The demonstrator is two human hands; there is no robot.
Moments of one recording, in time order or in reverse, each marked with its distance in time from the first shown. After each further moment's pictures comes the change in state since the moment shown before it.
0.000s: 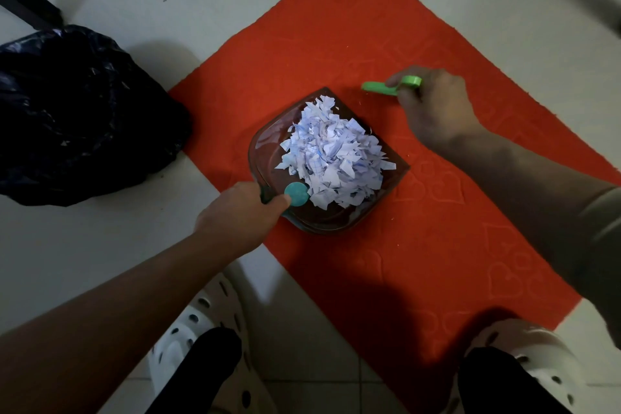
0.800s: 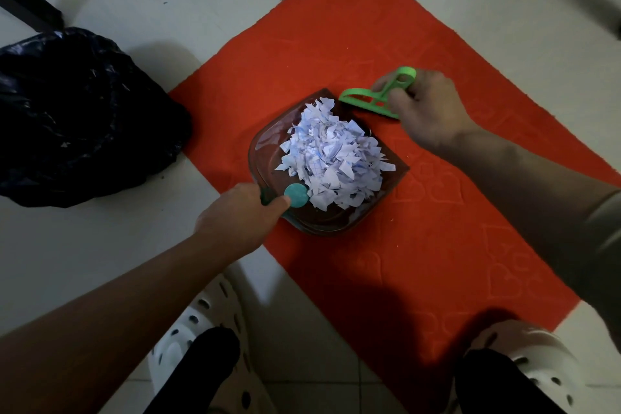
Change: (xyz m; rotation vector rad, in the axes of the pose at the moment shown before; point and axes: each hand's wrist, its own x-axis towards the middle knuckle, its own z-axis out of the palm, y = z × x) left_hand -0.001 0.002 -0.002 -0.002 -0.013 0.006; right_hand 0.000 -0.011 -0.001 0.113 -0.064 0.005
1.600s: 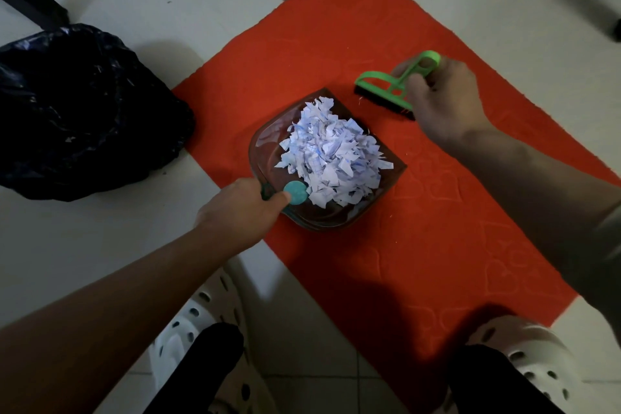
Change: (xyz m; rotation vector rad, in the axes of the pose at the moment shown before) left_hand -0.005 -0.003 0.000 0.004 0.027 -0.003; right_hand -0.008 -0.003 -0.009 0.037 0.171 -0.019
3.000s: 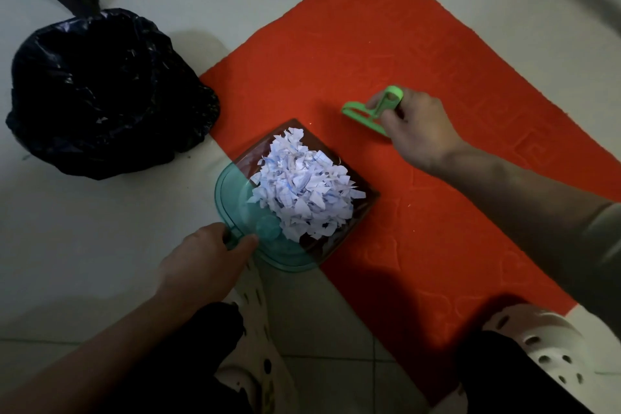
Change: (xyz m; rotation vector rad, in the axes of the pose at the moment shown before) left_hand -0.053 -0.094 0.014 0.084 0.113 -0.153; right_hand -0.039 -0.024 0.040 -0.155 -0.232 -0.065
